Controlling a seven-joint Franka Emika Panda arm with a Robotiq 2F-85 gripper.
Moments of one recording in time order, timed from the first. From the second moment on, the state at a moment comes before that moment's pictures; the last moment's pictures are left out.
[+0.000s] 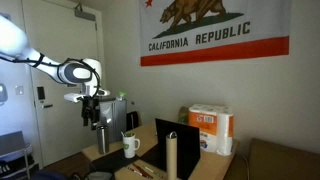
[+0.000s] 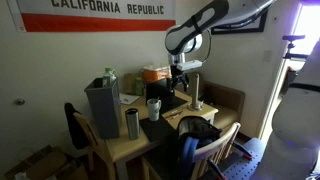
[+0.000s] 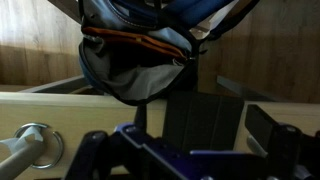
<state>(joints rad) 0.09 -0.13 0.07 -2.24 0.00 1.99 0.10</state>
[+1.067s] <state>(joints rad) 0.08 -0.10 0.07 -2.22 0.00 2.00 0.14</state>
